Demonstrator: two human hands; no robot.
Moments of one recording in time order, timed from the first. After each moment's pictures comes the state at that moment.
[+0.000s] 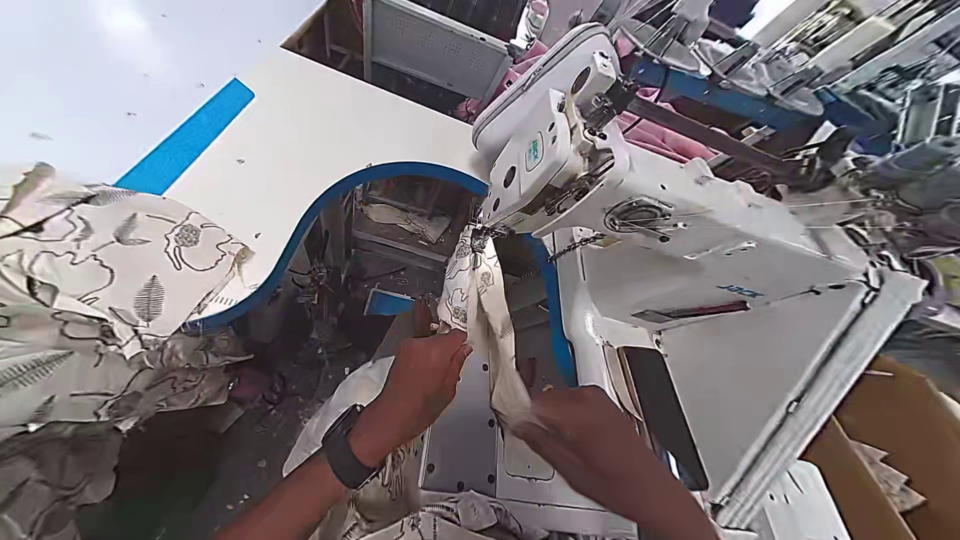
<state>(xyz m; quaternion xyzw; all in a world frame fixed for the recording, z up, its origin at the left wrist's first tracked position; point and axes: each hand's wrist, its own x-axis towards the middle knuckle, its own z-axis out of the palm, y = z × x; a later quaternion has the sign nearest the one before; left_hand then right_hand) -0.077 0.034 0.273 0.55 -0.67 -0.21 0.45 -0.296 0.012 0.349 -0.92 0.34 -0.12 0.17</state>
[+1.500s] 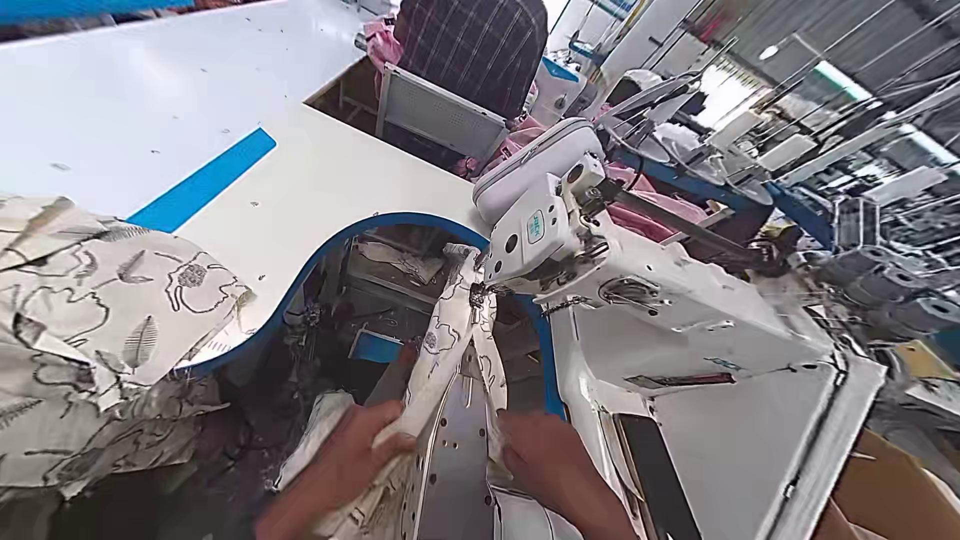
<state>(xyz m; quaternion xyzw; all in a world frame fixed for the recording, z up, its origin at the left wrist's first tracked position) -0.012 0.054 0.228 0.51 -0.58 -0.44 0.46 -0.242 -0.042 0.357 -0.77 0.52 0.32 0.20</state>
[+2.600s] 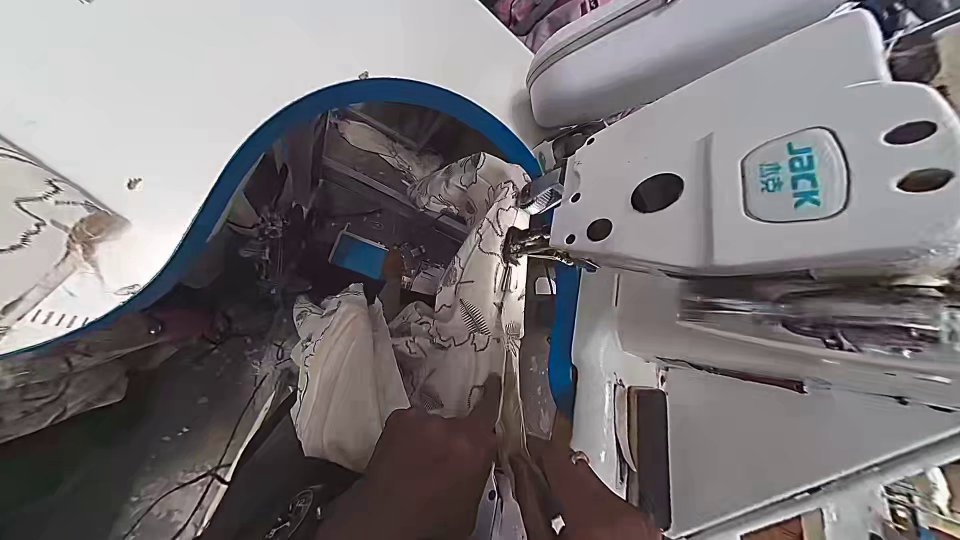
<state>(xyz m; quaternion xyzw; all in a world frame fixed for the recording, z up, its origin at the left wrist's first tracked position) -0.080 0.034 0.283 0.56 -0.66 -0.28 0.42 -0.215 0.024 0.373 -0.83 0.56 0.04 0.03</state>
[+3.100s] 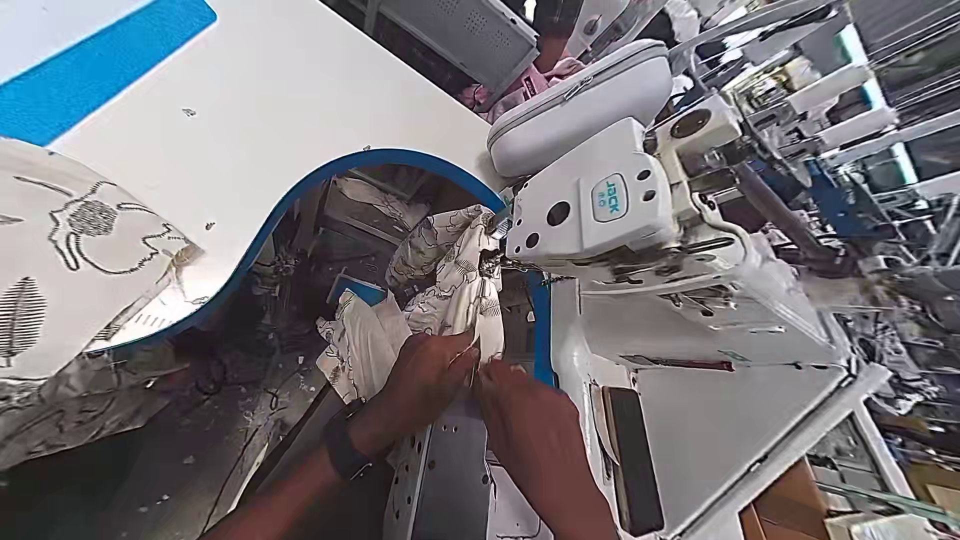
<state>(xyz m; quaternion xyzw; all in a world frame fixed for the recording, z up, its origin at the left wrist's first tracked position) -0.062 -0.013 0.258 0.48 -0.59 -0.44 0.48 -0.204 -0.004 0.355 -0.86 0.50 0.02 -0.04</state>
